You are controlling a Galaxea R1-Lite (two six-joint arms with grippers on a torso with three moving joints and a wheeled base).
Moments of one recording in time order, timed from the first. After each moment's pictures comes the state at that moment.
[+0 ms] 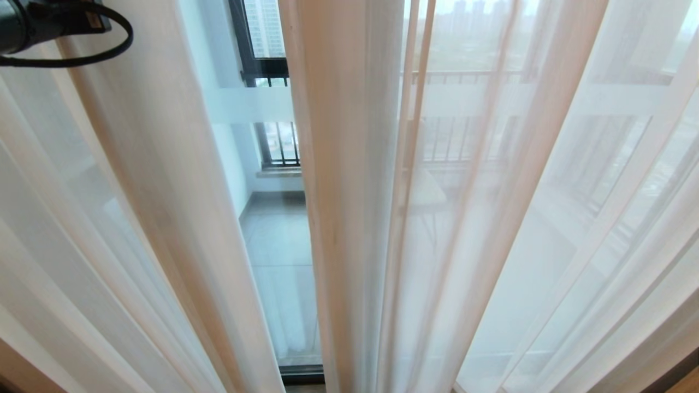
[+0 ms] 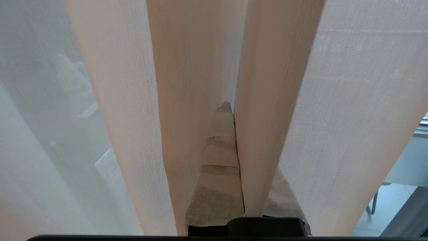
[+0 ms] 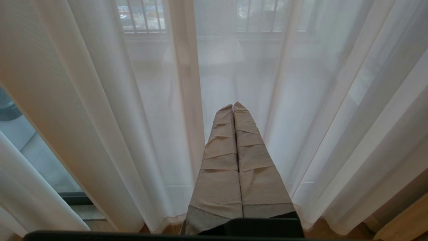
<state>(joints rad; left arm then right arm) -0.07 1.59 -1.61 -0.10 0.27 0.03 -0.01 0.00 0.00 0.00 0.00 0.00</state>
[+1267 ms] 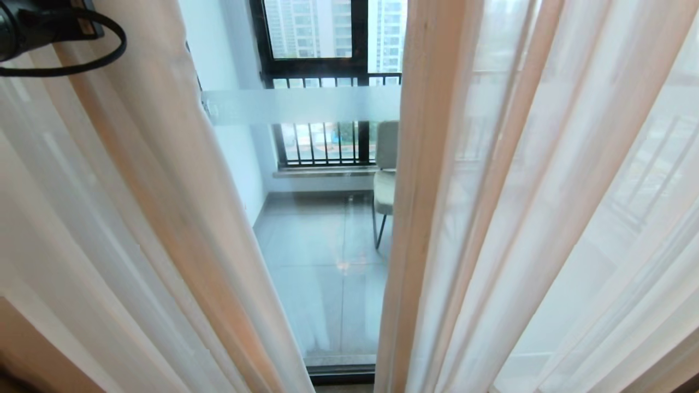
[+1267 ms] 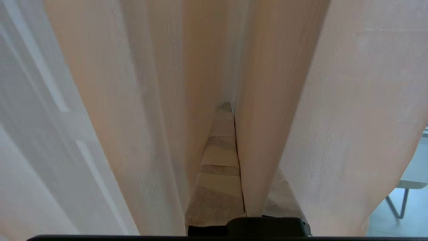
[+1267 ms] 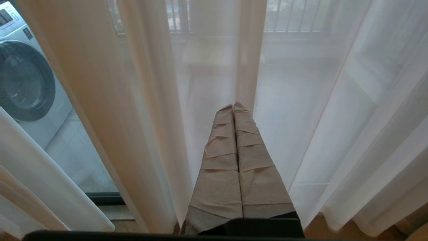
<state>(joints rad) -0.06 1.55 -1.54 -0.10 0.28 0.03 -0.01 0.00 0.00 0.00 0.00 0.00</state>
